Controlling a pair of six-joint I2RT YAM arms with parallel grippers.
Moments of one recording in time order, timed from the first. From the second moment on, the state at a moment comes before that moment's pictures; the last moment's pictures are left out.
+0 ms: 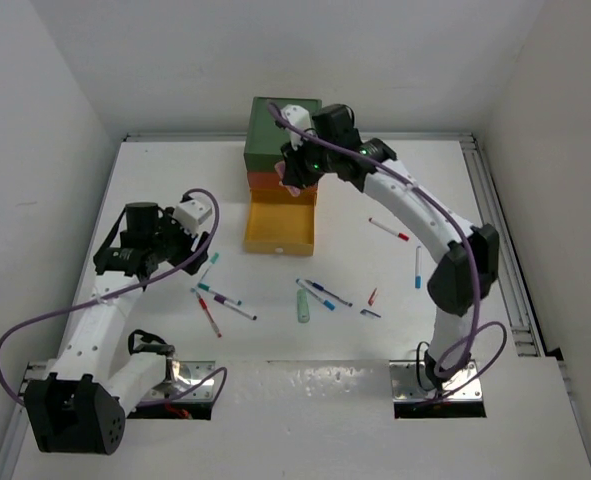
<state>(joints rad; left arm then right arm) -0.02 0.94 0.78 -0.57 0.35 0.47 0.58 1.82 1.75 -0.58 -0.28 -0.14</state>
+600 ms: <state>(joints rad) 0.09 1.35 0.90 -0.49 0.09 0.39 0.62 2.18 1.91 -0.57 -0.22 -0.10</state>
